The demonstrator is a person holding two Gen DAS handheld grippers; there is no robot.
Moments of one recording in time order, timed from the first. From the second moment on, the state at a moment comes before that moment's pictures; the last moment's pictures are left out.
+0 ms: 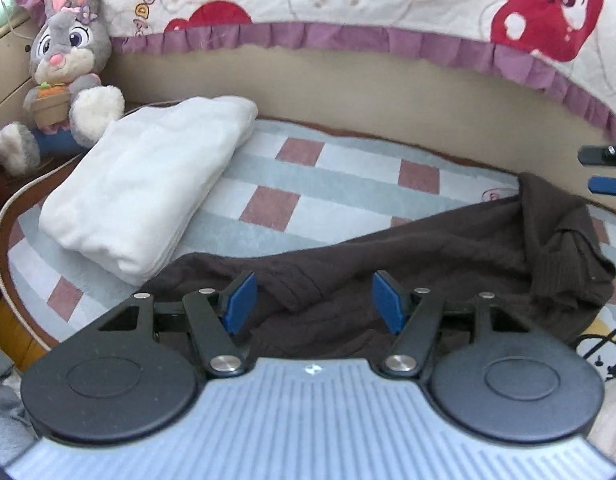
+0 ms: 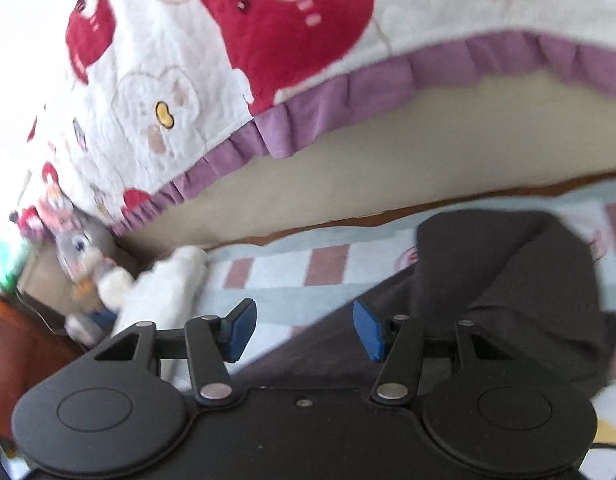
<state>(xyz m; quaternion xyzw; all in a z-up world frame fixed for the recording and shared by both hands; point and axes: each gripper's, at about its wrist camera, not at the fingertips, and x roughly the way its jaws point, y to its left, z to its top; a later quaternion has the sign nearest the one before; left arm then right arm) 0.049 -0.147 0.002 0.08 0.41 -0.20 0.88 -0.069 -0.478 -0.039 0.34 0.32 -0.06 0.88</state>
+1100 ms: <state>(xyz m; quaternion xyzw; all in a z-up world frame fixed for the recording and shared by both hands) 0.050 -0.259 -0.088 0.16 0.49 -0.24 0.83 -0.196 -0.558 -0.089 0.30 0.43 -0.17 0.83</state>
